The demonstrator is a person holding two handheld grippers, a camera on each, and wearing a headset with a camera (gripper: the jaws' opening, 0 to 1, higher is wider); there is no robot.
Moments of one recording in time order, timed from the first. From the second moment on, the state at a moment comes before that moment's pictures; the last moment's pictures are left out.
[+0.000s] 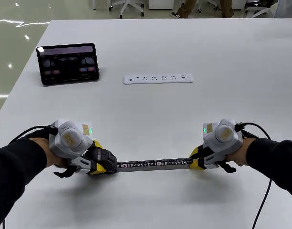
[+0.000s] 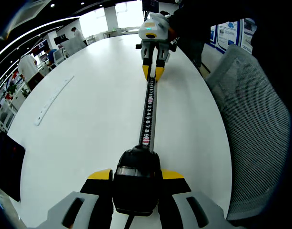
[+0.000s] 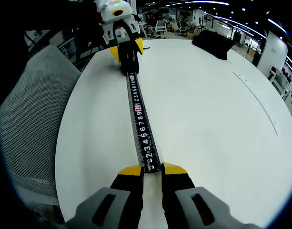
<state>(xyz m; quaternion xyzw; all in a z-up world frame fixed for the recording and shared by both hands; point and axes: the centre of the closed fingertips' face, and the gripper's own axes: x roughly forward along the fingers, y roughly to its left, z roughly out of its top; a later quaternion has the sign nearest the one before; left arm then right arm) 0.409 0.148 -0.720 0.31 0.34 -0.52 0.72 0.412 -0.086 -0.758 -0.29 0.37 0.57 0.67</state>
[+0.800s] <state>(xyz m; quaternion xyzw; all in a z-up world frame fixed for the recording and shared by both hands) 0.409 0.148 -0.721 0.31 0.34 -0.52 0.72 0.412 -0.096 -0.759 -0.29 0.37 0.57 0.67</state>
